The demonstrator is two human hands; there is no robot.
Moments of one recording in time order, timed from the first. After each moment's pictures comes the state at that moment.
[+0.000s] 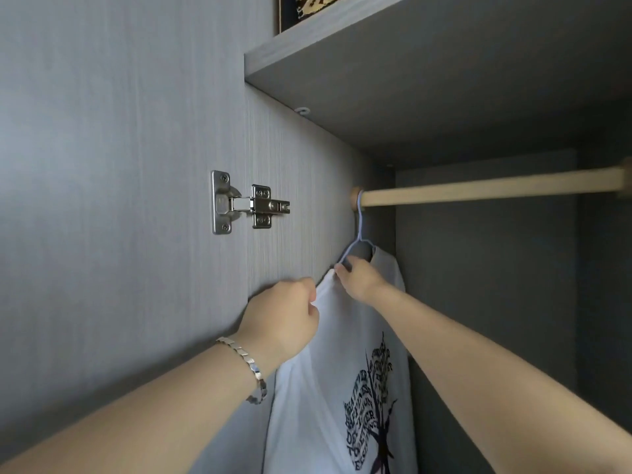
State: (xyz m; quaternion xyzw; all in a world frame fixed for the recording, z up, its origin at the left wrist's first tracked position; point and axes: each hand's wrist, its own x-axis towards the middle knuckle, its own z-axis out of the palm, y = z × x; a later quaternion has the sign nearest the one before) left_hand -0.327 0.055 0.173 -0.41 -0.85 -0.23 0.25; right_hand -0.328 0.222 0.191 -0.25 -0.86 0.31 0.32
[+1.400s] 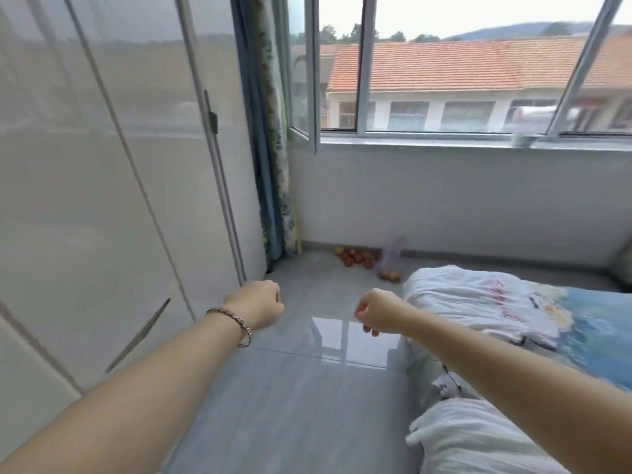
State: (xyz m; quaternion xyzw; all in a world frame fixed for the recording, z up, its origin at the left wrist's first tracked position) left_hand 0.505 -0.185 -0.113 -0.96 -0.26 0.08 -0.09; right_hand 0.620 -0.367 -0.140 -0.91 -0.28 0.23 0.20
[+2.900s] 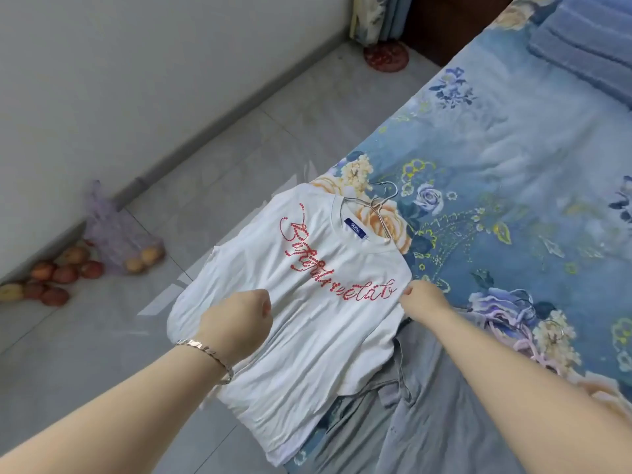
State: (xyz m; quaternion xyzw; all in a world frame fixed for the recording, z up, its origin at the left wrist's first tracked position) left_hand 1.391 -0.511 -0.427 -0.93 0.19 0.32 -0.03; right_hand 1.289 -0.771 -0.508 -0.82 0.43 0.30 0.25
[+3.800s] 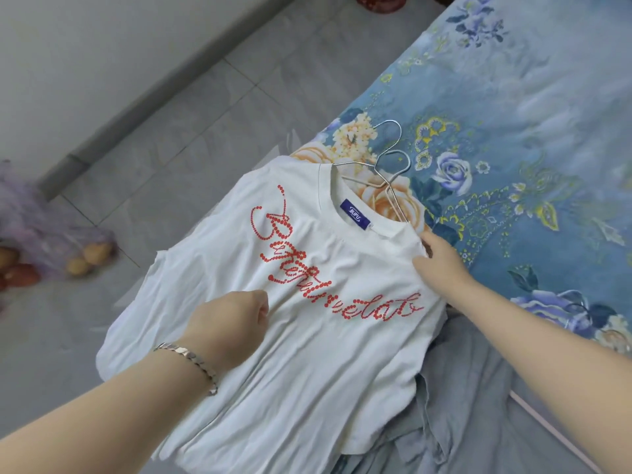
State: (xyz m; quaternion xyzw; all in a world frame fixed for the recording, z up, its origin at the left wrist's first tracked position) left_hand 1.447 -0.554 -0.563 -0.90 0.26 0.36 0.01; right_hand 1.351 -0.824 -0.603 -0.81 0.41 0.12 0.40
